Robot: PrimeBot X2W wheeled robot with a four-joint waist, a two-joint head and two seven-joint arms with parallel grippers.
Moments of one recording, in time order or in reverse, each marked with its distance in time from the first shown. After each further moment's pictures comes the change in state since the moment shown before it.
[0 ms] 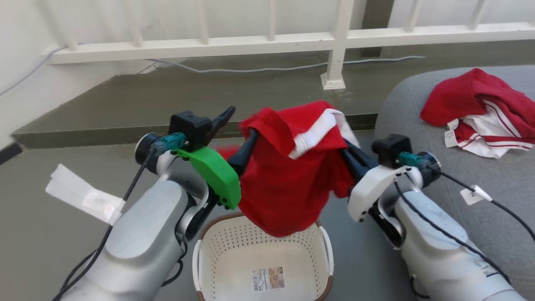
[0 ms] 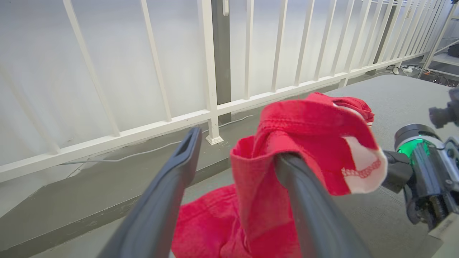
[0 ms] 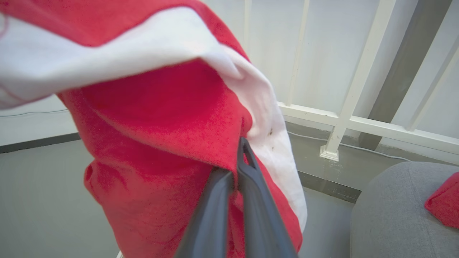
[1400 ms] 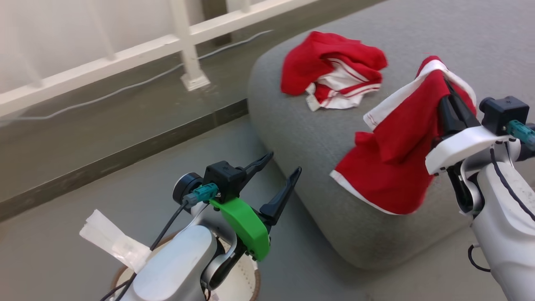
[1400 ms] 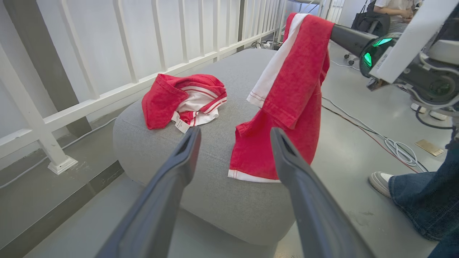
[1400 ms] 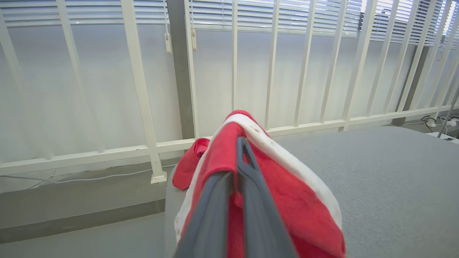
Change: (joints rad) left arm 0.141 -0.014 -0.100 -0.110 0.009 -0.012 -0.067; right arm 0.038 -0.194 -0.248 -0.227 0.022 -0.114 -0.007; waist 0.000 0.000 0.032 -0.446
